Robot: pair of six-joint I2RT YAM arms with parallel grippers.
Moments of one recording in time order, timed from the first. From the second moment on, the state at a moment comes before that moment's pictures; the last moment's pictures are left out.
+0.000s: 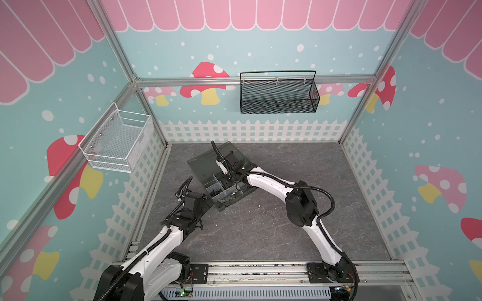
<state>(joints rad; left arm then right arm) -0.28 0.97 0.41 -0.25 -0.23 -0.98 0.85 2.40 2.15 -0.64 0.02 0.15</state>
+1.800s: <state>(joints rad) -0.80 1.45 0.95 -0.35 -0.22 -0.62 0.37 1.19 0.85 -0.64 0.23 0.61</state>
